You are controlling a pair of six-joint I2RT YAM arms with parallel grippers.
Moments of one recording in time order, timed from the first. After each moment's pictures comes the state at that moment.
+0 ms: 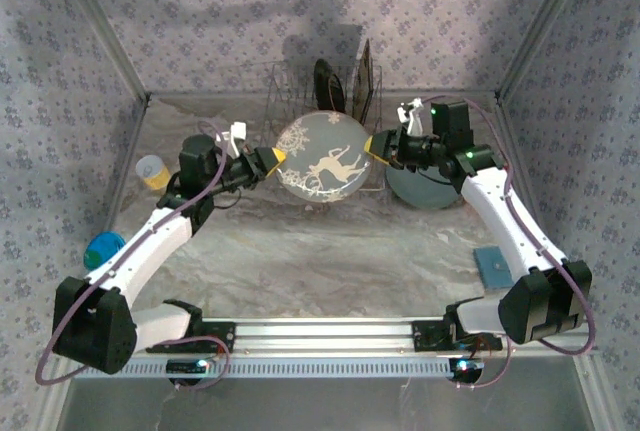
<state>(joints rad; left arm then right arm) -0.34 1.18 0.81 0.13 0.64 -1.09 0.25 1.33 1.24 -0.51 -0.74 0.68</state>
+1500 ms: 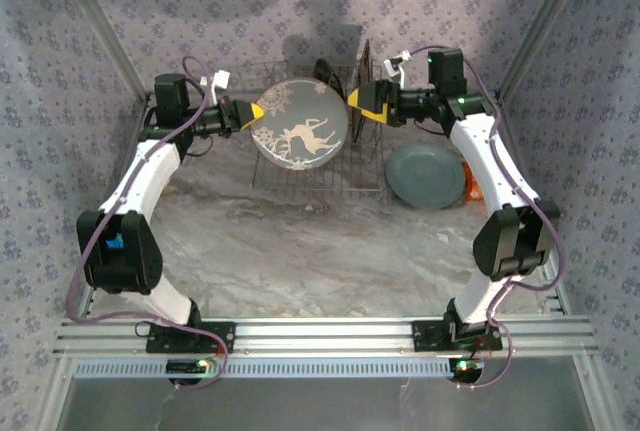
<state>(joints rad) -0.07 1.61 1.37 -0.20 1.05 -0.65 0.19 1.71 1.70 -0.58 -1.03 0.45</state>
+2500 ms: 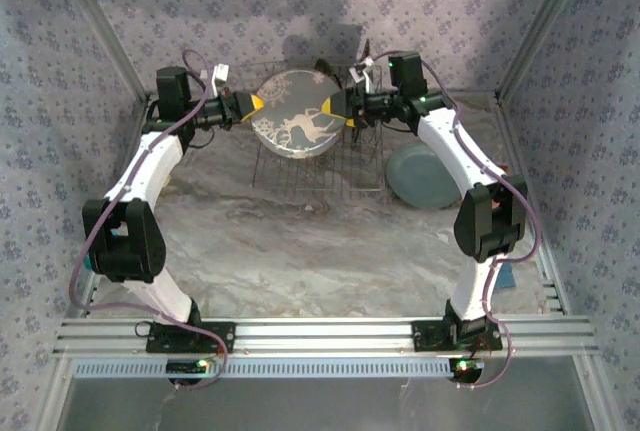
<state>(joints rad) -0.07 1.68 1.43 -0.14 1.04 -0.70 0.32 1.88 1.77 -0.47 -1.02 0.54</state>
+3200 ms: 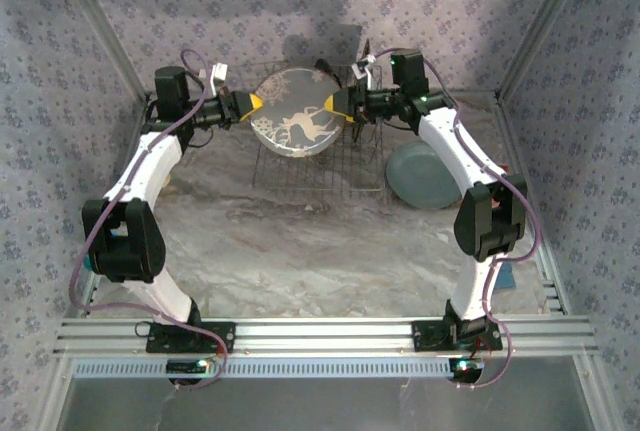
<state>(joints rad) -0.06 1.68 1.42 -0.13 1.05 -0.71 0.30 1.88 1.77 -0.42 -1.02 0.57</state>
